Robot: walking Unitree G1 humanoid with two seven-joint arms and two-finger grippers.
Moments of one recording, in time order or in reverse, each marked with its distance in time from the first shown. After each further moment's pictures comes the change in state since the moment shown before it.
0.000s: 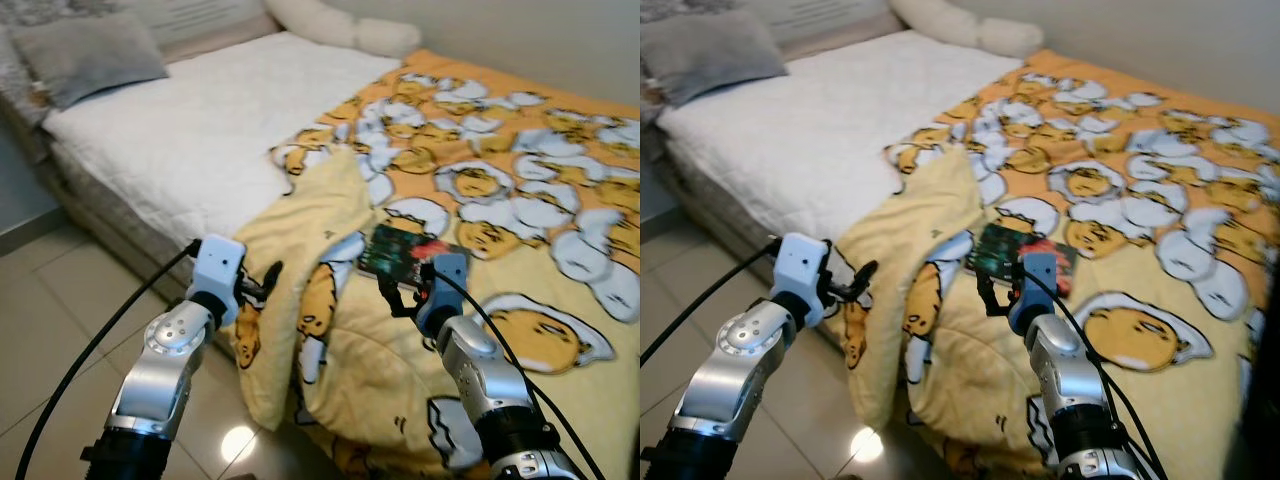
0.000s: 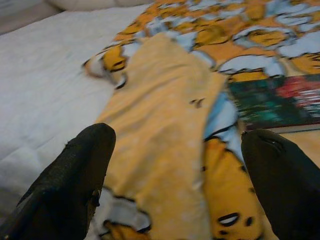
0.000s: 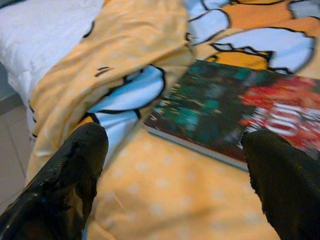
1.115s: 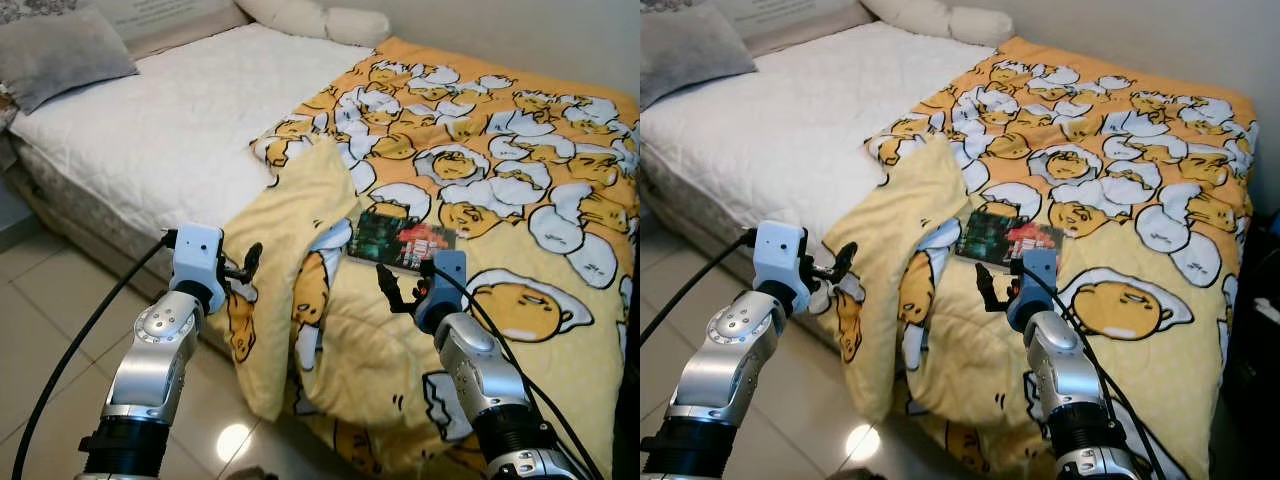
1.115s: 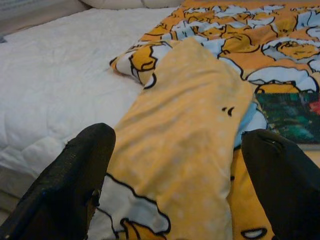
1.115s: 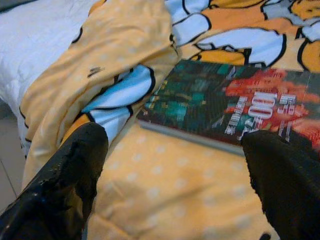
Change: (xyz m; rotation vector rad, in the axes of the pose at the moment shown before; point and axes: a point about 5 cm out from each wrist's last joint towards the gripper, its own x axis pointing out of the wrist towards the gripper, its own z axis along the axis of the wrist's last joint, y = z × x) left arm 0.003 0.024 0.002 -0.073 -0.015 0.166; right arm 0.002 0.004 0.005 -0.005 -0.035 -0.008
